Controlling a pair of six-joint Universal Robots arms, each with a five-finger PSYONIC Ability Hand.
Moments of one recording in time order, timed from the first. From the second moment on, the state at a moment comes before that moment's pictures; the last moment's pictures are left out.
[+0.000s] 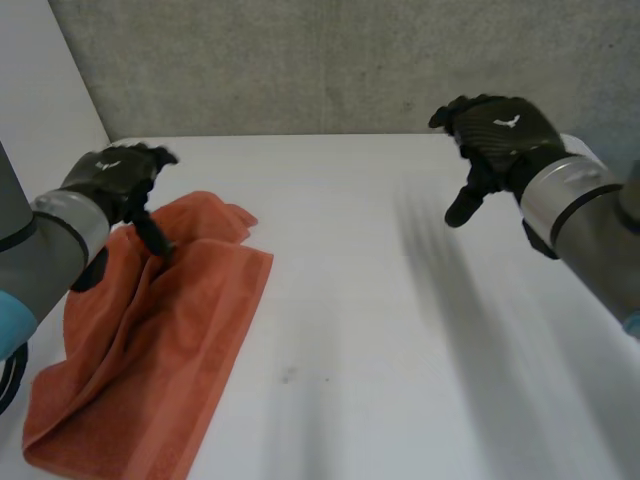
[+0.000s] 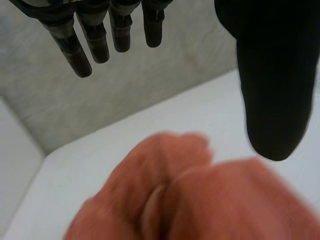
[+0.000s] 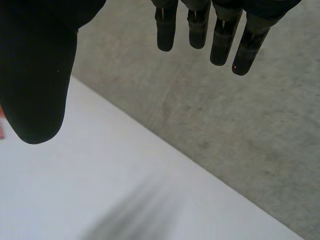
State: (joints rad) left arm 4.41 -1.83 -1.41 2.99 -1.61 3.28; right arm 1.98 -1.33 1.33 0.10 1.47 2.91; left_hand 0.18 0.19 0.19 0.19 0.02; right_hand 0.21 0.22 0.21 0.23 0.07
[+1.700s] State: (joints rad) left arm 3.99 -2.04 -1.39 3.26 -1.55 3.34; right arm 1.87 -1.27 1.28 0.21 1.46 2.80; left_hand 0.23 0.23 0.24 0.24 0.07; right_hand 0.21 0.22 0.21 0.23 0.07
